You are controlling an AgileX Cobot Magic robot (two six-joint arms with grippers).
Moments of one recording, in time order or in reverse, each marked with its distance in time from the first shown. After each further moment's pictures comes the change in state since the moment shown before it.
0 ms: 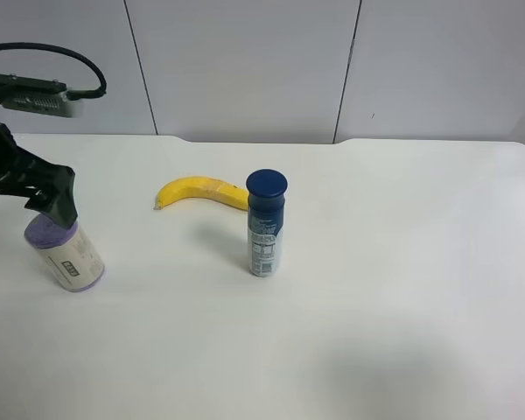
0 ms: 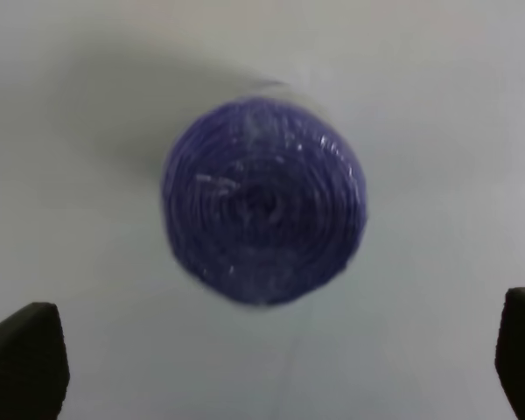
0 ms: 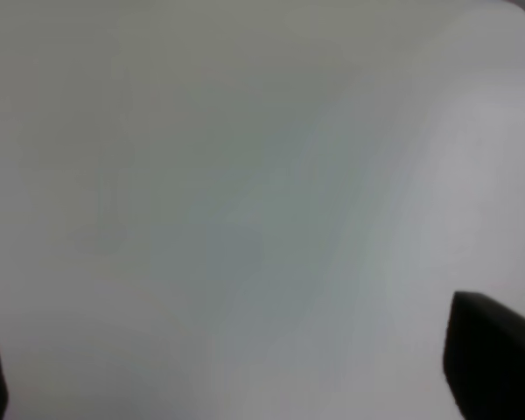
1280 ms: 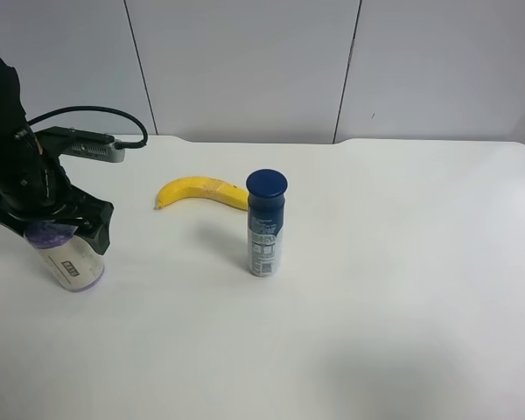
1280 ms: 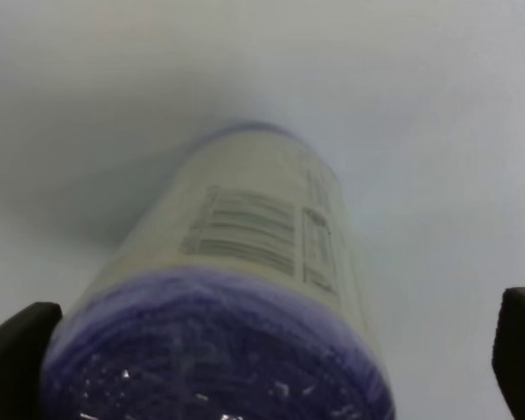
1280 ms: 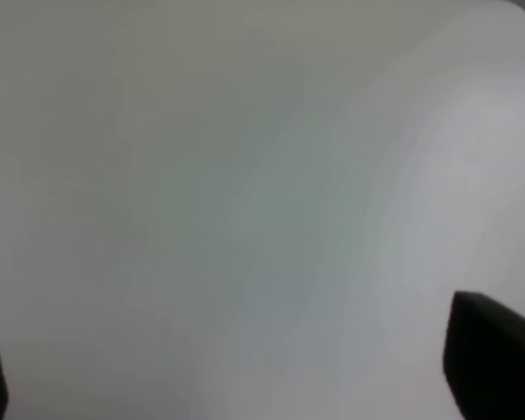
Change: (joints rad) left arm 0.000 0.259 0.000 -0.005 -0.149 0.008; right arm 0.000 0.000 0.000 0.000 0.000 0.000
